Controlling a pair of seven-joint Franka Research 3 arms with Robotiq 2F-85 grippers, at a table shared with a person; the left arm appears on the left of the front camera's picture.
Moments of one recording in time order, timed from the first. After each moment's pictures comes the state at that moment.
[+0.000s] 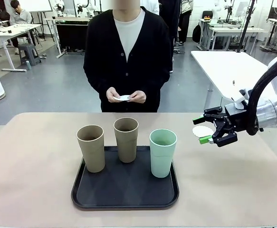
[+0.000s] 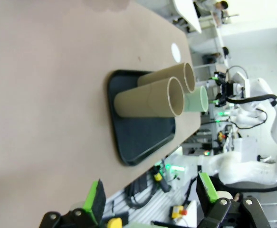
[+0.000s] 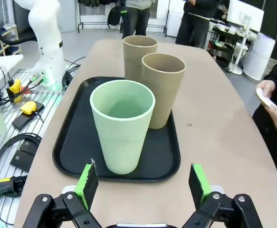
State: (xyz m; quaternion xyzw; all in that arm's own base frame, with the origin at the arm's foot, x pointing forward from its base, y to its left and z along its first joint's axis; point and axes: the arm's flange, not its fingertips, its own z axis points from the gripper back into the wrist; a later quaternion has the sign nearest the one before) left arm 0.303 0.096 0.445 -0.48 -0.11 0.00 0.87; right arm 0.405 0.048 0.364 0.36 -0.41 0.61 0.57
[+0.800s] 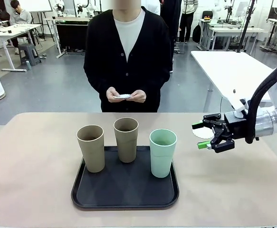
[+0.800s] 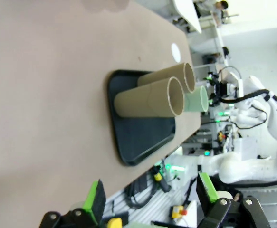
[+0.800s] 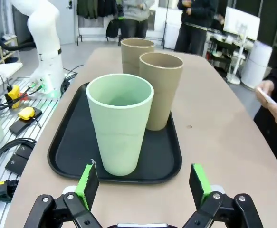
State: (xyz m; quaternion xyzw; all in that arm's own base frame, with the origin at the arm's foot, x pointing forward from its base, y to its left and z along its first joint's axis) left arm 0.303 0.096 0.445 -0.48 -0.11 0.00 0.87; right arm 0.407 0.044 0.326 0.38 -0.44 0.59 0.55
